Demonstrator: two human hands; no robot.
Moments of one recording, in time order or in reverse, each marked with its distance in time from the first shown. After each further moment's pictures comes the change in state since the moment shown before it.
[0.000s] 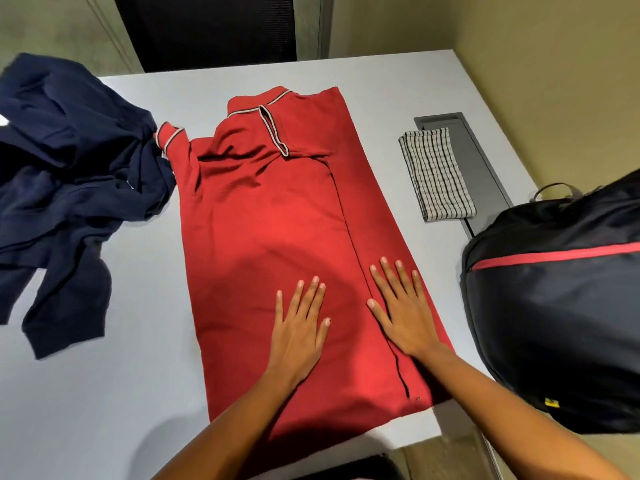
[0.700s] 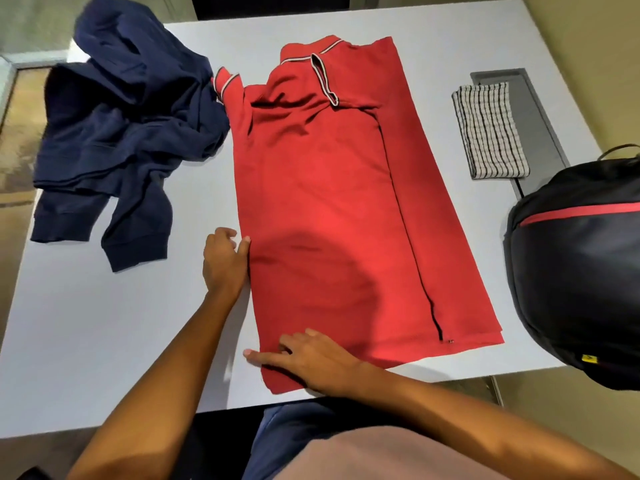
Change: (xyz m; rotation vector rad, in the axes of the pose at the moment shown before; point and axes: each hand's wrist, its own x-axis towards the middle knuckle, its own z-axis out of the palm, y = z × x) left_hand -0.042 -0.139 -0.071 -0.419 0.293 -0.763; right_hand -0.092 -0.214 0.010 0.195 -0.362 -0.840
